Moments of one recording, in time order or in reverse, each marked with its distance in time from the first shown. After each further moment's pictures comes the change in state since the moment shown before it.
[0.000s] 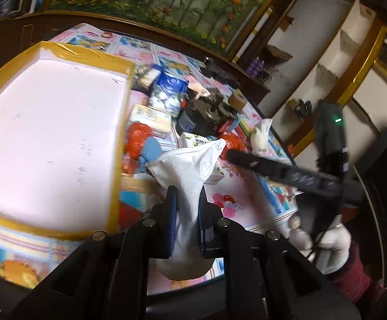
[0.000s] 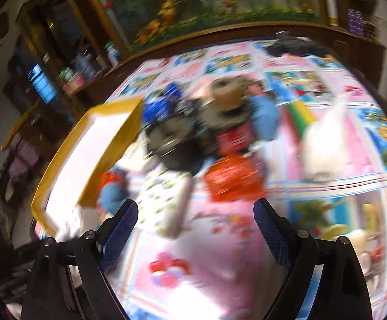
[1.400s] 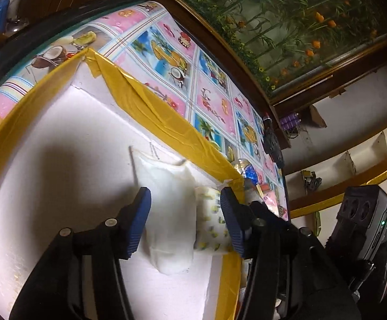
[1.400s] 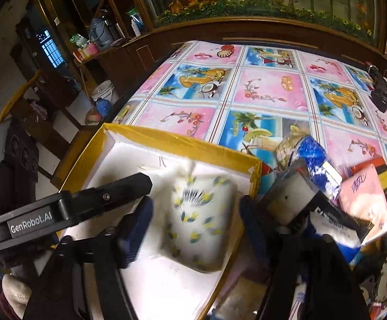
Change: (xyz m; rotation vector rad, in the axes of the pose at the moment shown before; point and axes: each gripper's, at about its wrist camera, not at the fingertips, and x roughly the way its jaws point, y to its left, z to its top) left arm 0.087 0.193 0.175 -0.412 0.053 -0.044; right arm 0.183 0.130 0.181 -0.121 0.064 -0.037
